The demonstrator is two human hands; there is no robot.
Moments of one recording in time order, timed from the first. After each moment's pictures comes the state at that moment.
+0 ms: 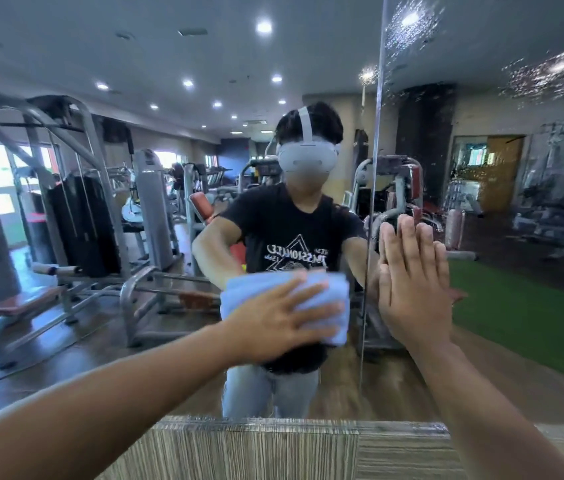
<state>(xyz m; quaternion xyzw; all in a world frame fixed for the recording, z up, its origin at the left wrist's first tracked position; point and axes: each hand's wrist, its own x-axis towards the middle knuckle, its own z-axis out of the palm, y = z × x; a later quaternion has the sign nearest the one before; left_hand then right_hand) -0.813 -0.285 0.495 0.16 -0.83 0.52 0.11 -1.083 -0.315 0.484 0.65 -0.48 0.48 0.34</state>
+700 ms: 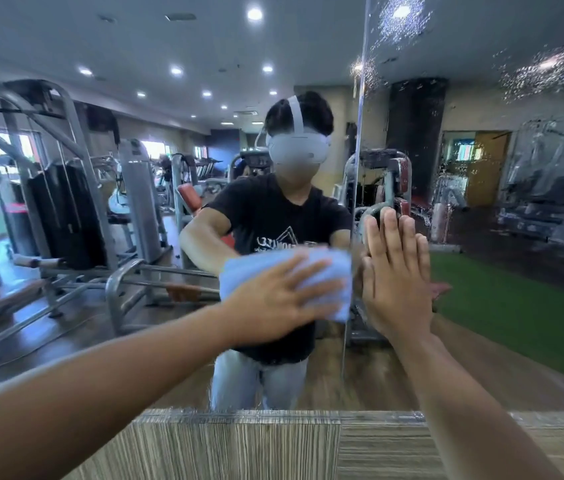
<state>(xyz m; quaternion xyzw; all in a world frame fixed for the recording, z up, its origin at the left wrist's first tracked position) -0.843 -0.295 0.509 0.16 -0.82 0.52 0.15 -1.084 -0.317 0.486 0.66 -0.47 0.48 0.32</state>
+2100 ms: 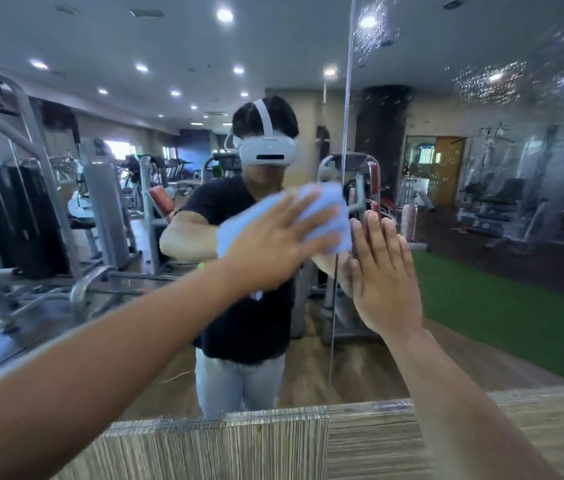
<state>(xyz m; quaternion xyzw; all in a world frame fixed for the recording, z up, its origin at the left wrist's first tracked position) -0.861 -0.303 0.582 0.19 -0.80 0.52 0.24 -1.090 -0.304 0.490 0.66 -0.50 0.42 0.37</state>
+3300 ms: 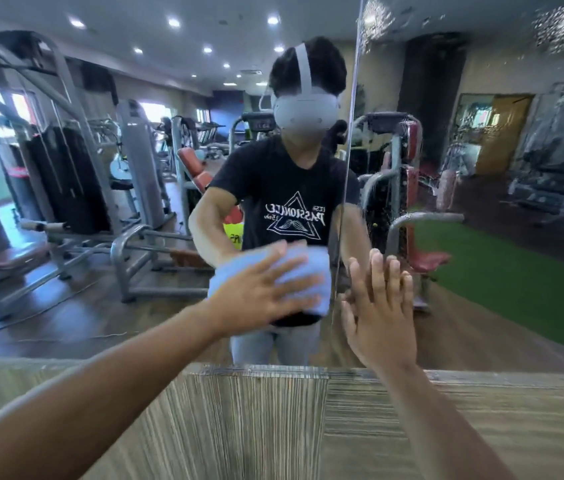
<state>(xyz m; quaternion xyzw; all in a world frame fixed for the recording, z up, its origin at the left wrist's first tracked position) -0.833 -0.289 0.450 0.18 -0.85 0.47 0.16 -1.096 -0.300 0.370 0.70 -0.50 0.39 0.32</state>
